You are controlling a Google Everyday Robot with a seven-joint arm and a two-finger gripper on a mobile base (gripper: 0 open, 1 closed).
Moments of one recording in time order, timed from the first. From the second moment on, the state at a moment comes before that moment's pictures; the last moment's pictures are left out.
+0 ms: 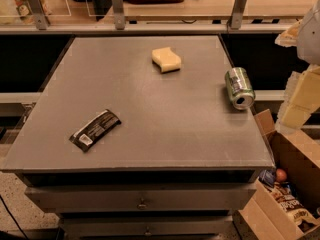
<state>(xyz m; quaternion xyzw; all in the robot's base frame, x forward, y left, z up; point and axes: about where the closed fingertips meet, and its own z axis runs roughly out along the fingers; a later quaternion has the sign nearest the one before) 0.438 -0.215 0.983 -0.60 0.78 -0.04 0.17</state>
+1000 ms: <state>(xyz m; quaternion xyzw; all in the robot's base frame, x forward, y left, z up) 0.496 -0.193 0.969 -0.63 0.76 -0.04 0.18</state>
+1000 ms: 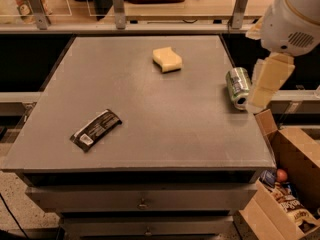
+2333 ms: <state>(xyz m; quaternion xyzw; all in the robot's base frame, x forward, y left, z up) 0.720 -0.157 0.902 -0.58 0.78 -0.04 0.22</state>
